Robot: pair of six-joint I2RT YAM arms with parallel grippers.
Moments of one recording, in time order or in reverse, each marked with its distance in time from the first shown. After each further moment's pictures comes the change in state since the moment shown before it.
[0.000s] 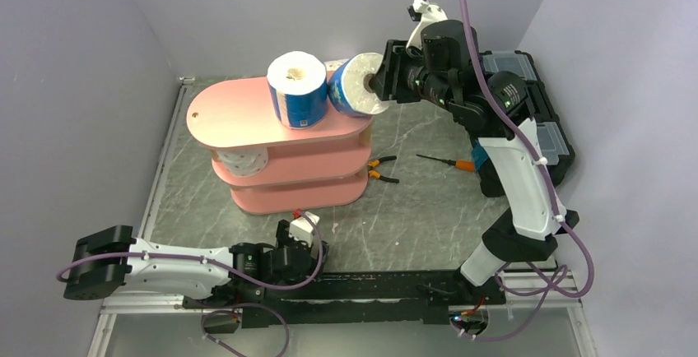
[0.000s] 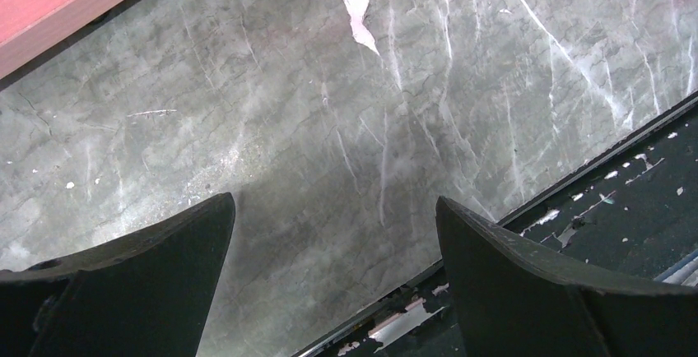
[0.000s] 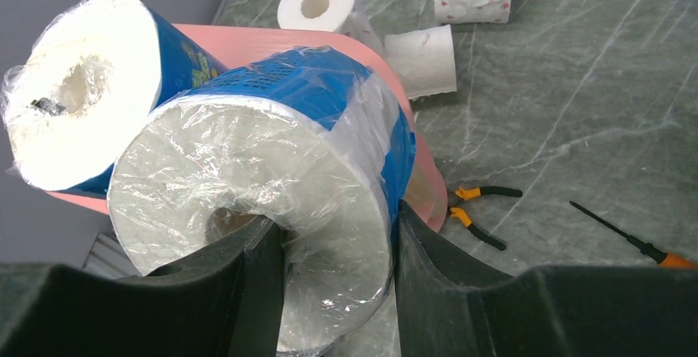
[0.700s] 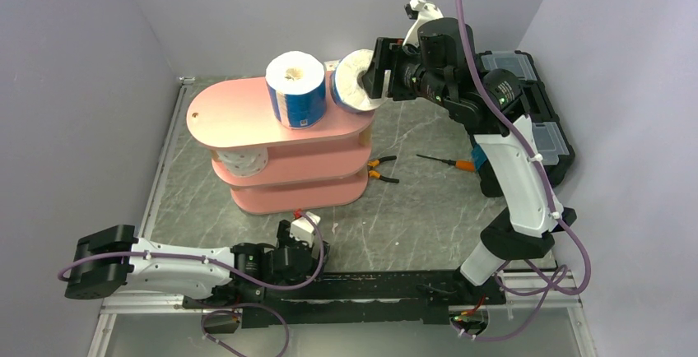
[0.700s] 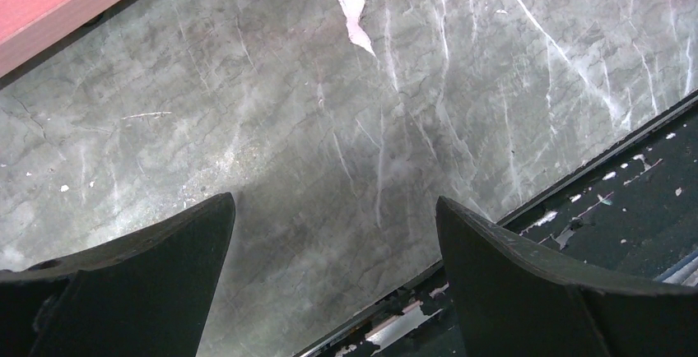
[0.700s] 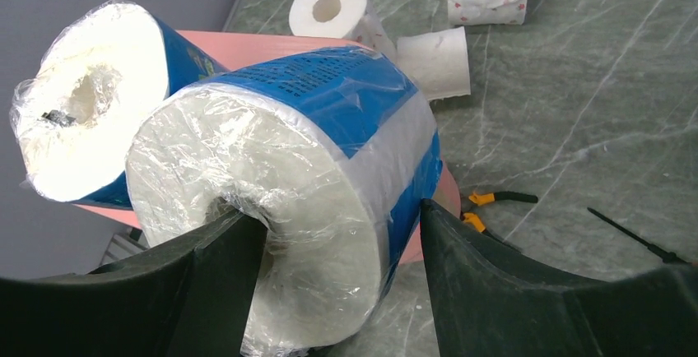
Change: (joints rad) left arm -0.002 0.014 0.001 0.015 0.000 0.002; right arm -0.011 0.018 -0.004 0.030 -0.036 0.021
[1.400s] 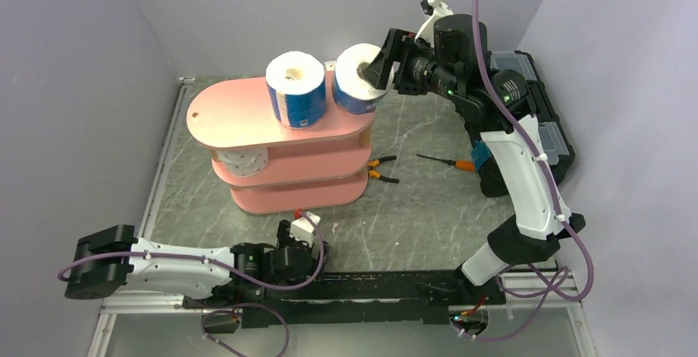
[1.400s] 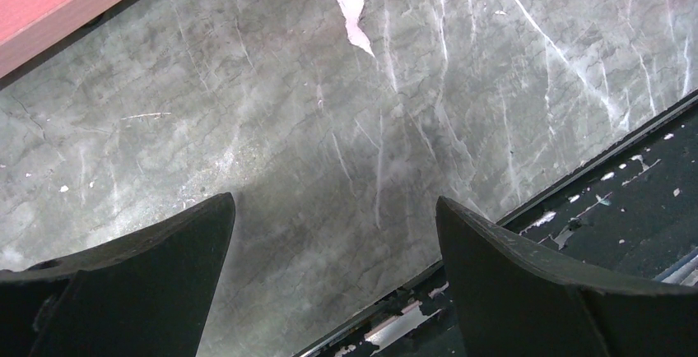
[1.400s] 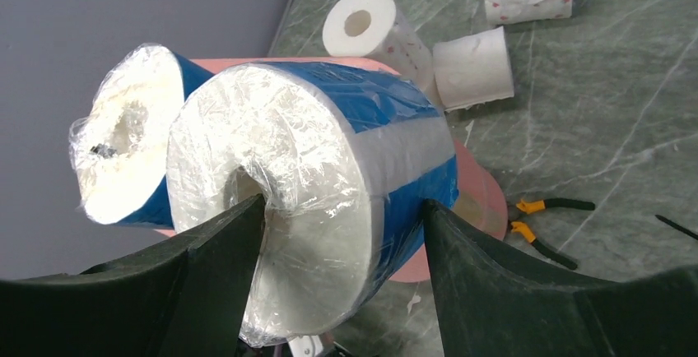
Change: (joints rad) left arm 0.000 0.000 0.000 0.001 0.000 0.000; right arm -0.100 -0.057 -0.127 0.122 -0.148 0.101
